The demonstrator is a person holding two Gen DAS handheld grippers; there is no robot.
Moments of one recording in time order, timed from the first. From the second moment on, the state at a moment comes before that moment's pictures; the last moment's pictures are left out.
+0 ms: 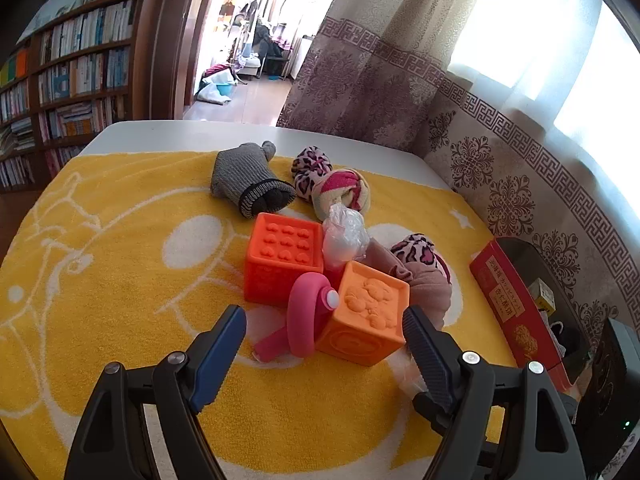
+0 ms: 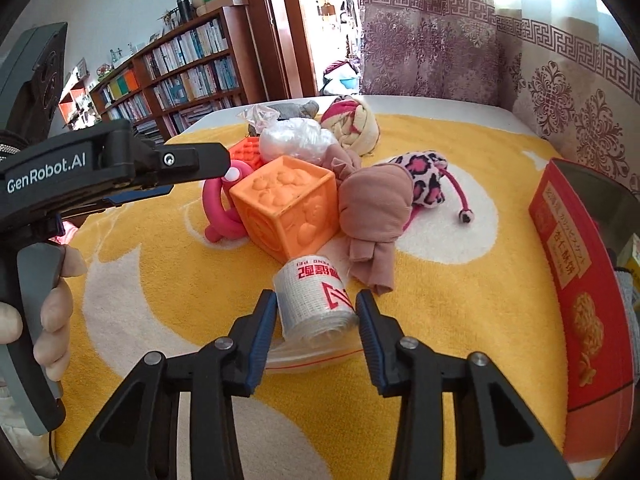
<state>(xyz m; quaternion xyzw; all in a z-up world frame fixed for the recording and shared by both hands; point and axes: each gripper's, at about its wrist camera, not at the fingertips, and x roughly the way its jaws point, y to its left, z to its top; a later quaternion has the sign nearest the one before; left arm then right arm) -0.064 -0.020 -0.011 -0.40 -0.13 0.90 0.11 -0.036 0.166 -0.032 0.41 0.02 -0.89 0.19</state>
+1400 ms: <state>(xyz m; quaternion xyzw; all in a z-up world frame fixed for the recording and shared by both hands) -0.099 0.036 -0.046 -0.42 -0.02 0.89 0.17 -0.042 0.229 -0.035 0.40 -0.12 -0.89 0.16</state>
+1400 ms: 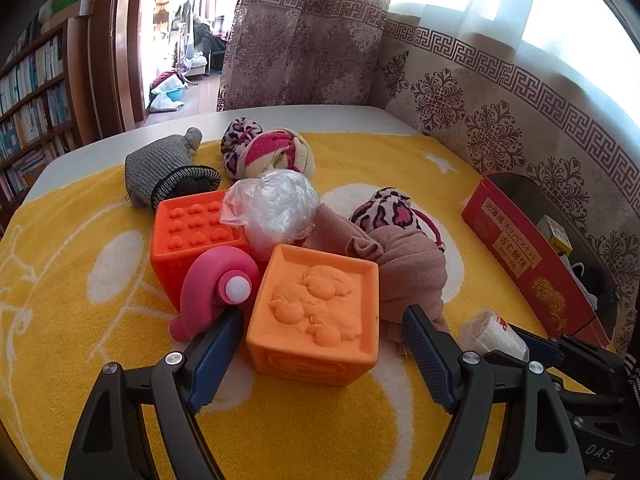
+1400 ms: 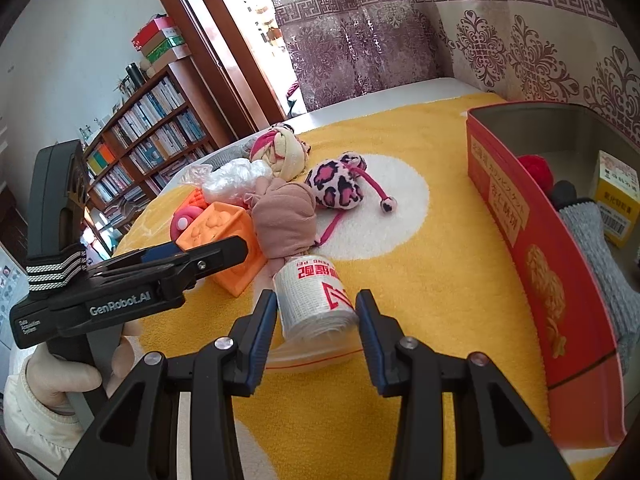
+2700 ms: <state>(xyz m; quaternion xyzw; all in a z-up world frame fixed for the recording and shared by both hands) -0.045 0.065 0.031 -0.34 -0.05 0.92 0.20 0.009 0.301 0.042 0.24 -0.11 -0.96 0.06</state>
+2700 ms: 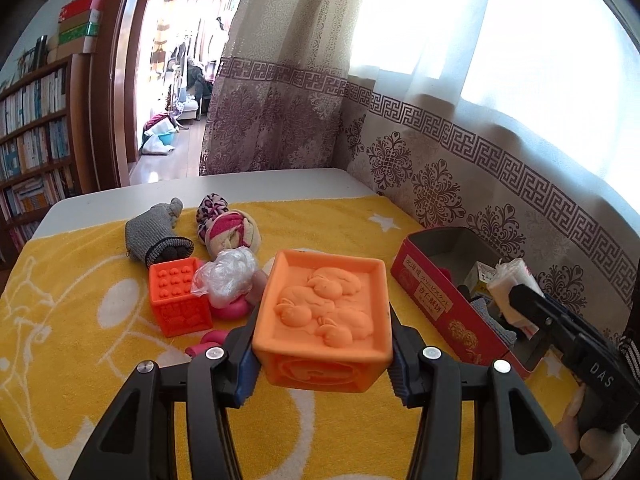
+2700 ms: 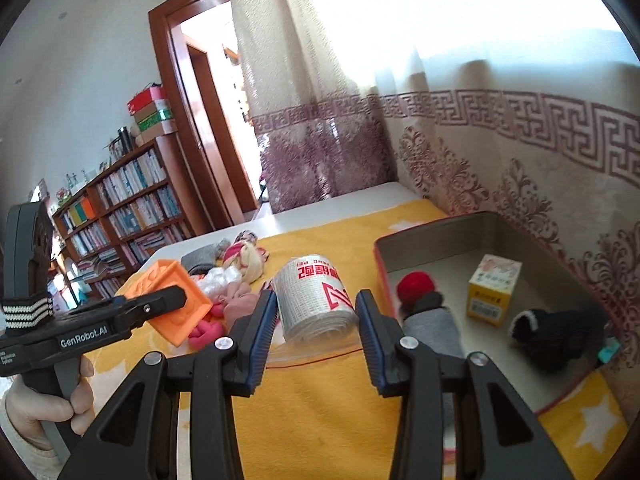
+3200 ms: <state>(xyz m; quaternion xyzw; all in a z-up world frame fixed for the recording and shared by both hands) -0.045 0.141 0.048 -0.34 -0.03 0.90 0.26 0.025 0.389 0.051 0.23 -0.14 -0.96 -0.03</state>
